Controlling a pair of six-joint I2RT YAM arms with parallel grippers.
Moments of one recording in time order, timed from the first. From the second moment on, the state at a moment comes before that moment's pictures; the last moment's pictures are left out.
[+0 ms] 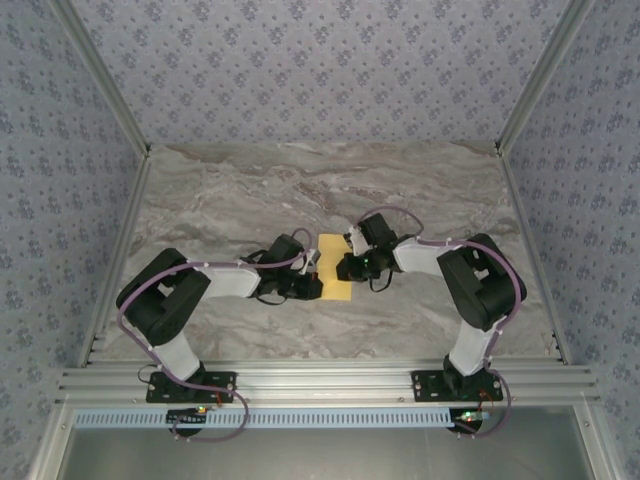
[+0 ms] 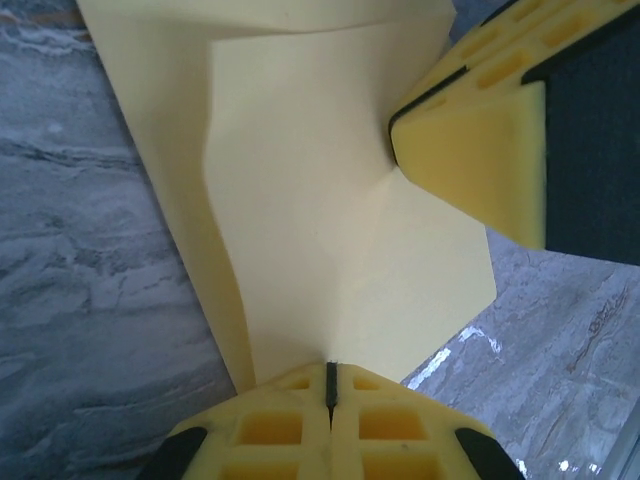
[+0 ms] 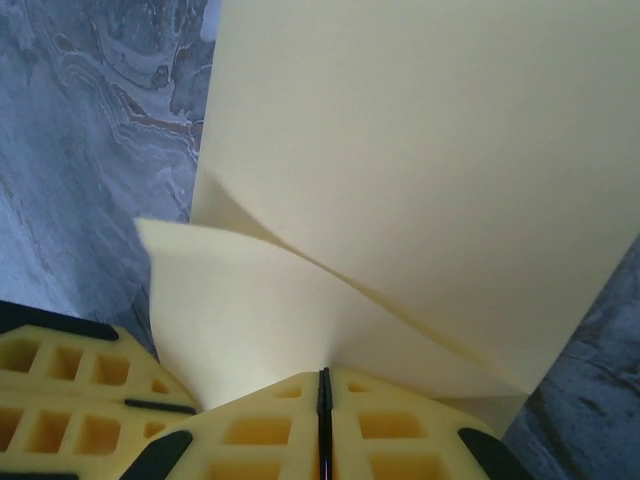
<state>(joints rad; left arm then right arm) -0.74 1.70 0.74 0.02 0.43 -0.57 0.53 1.78 0.88 -0.19 -0.50 0.42</state>
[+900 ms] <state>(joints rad) -0.74 1.79 0.88 -0.10 0.46 -0.50 0.53 1.79 0.91 -0.24 -0.48 0.42</state>
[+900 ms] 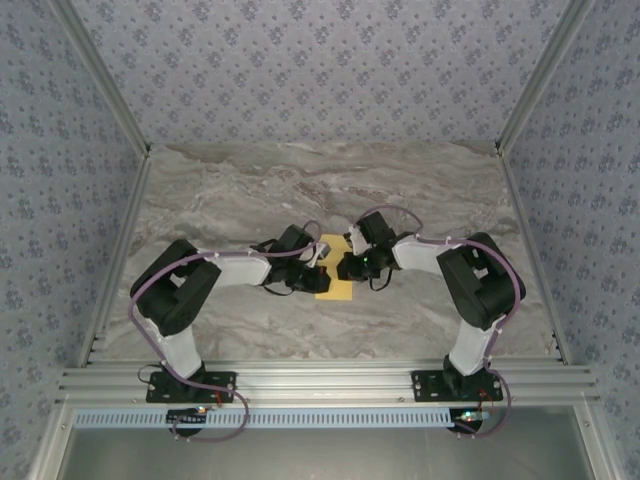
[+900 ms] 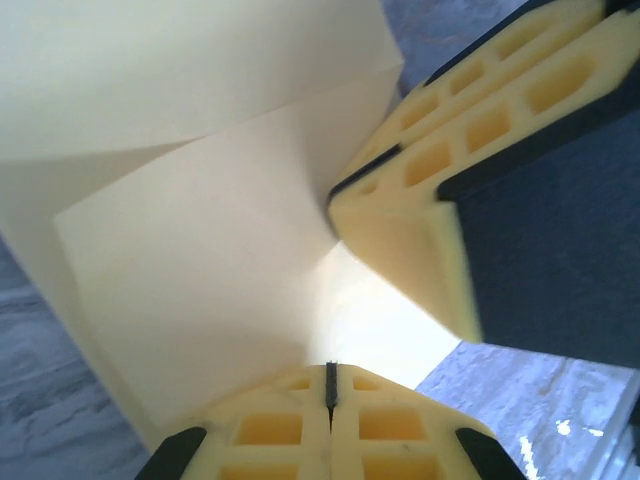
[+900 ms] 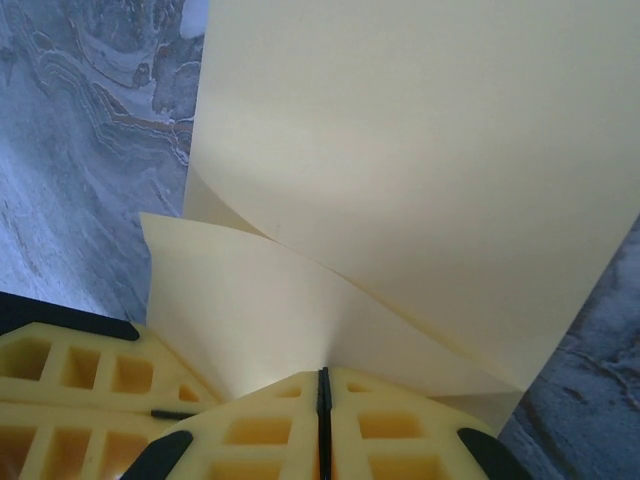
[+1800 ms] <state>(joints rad) -0.74 1.68 0.76 -0.12 0.41 -0.45 0.53 1.80 0.95 -0.31 -0.47 0.42</state>
